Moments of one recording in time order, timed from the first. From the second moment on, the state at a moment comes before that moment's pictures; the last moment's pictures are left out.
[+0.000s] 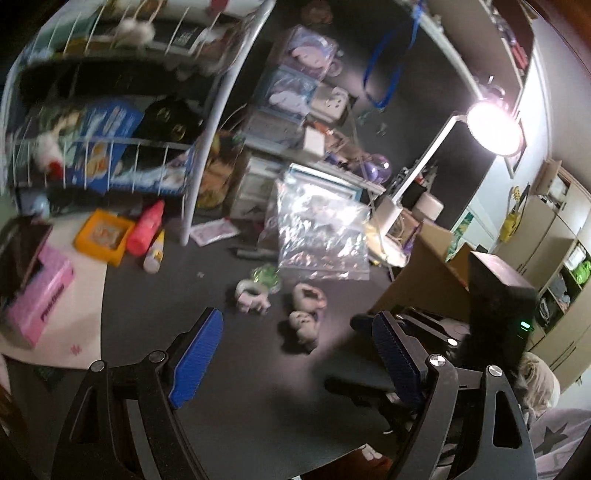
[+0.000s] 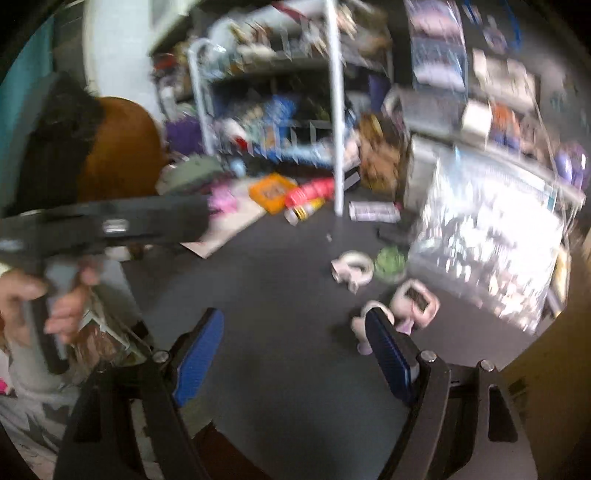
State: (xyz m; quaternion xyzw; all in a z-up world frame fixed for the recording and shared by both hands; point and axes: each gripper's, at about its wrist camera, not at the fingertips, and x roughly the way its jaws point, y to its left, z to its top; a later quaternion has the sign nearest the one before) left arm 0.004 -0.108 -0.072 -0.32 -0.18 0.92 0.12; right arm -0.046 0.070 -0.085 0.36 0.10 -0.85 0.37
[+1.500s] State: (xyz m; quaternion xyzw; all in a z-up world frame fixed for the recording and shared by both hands) left arm -0.004 -0.069 -0.071 -0.33 -0.19 0.90 0.20; right arm -0.042 0.062 -0.074 0.31 0.14 -0.86 0.38
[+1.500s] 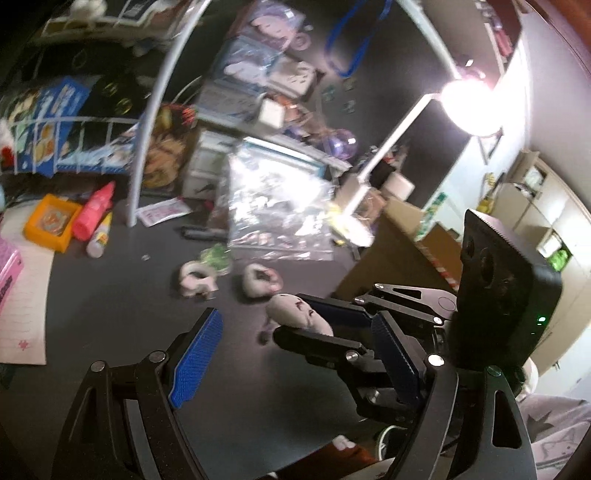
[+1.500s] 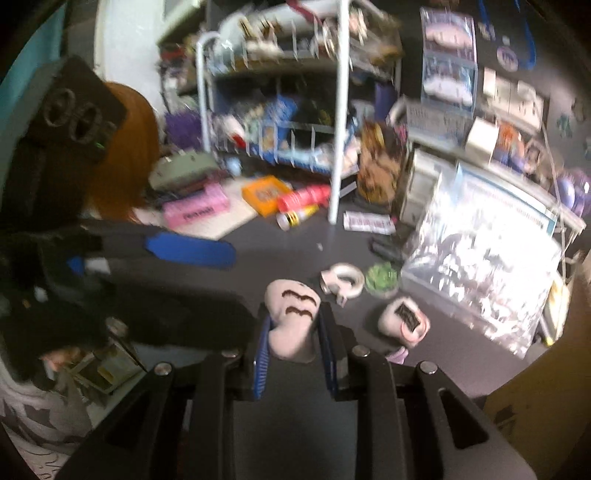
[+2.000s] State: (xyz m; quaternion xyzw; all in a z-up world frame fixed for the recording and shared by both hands) left arm -0.012 0.013 -0.015 -0.29 -0.15 0.90 0.28; right arm -0.002 0.130 -0.011 0.22 0.12 -0.90 0.36
